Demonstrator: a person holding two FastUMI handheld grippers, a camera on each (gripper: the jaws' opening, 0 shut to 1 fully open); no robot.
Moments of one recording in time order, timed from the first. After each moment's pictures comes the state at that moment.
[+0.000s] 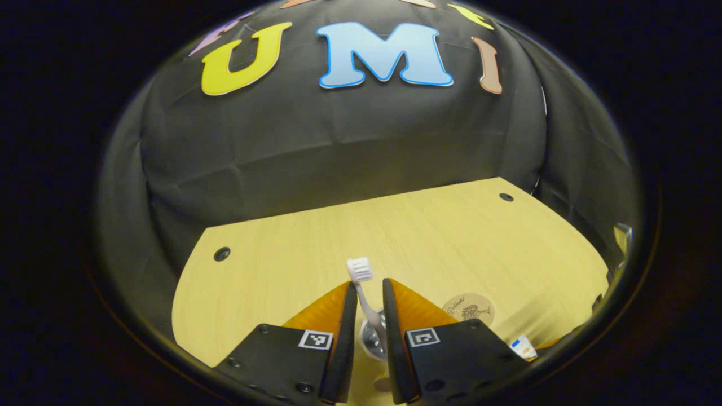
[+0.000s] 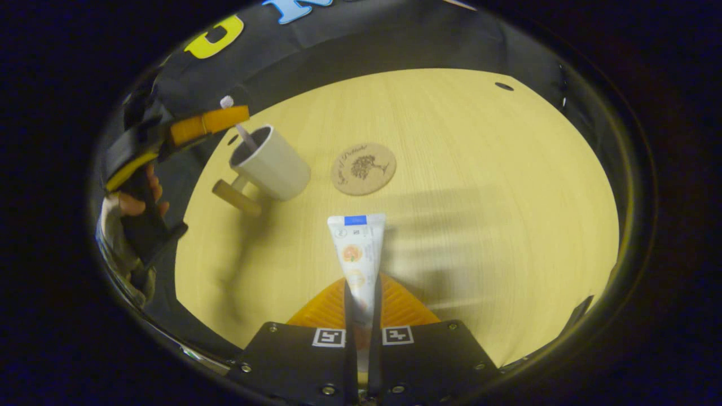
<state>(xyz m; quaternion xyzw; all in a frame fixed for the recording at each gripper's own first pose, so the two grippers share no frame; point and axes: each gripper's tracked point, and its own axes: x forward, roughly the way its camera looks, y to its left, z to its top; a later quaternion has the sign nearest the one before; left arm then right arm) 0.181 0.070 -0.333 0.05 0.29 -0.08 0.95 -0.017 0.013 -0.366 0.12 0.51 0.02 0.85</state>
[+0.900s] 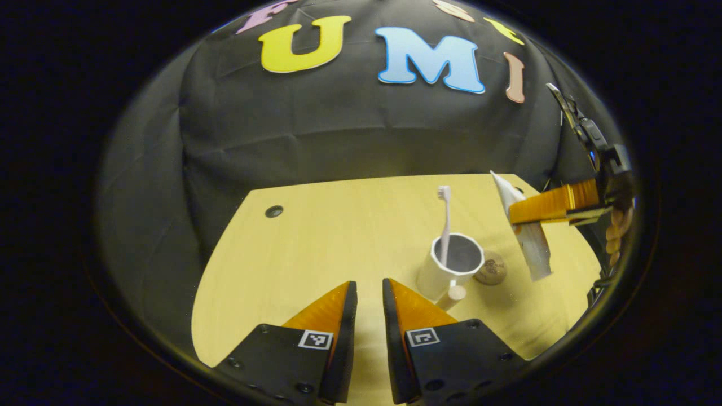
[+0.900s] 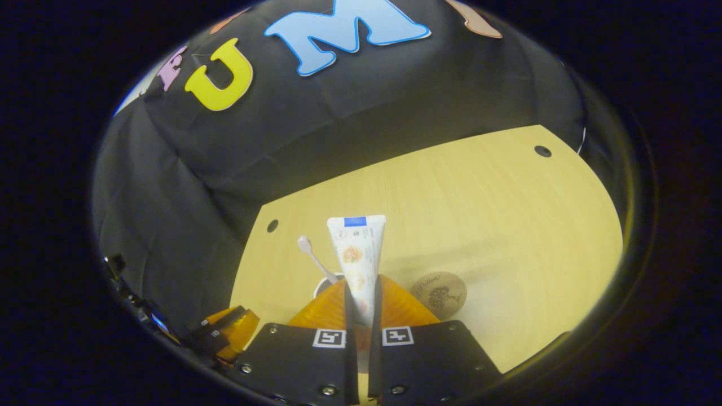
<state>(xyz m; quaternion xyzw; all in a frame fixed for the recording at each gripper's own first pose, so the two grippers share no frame) 0.062 0.207 -0.315 0.02 0.32 -0.02 0.95 0.150 0.079 -0.248 0.18 0.38 0.04 0.90</state>
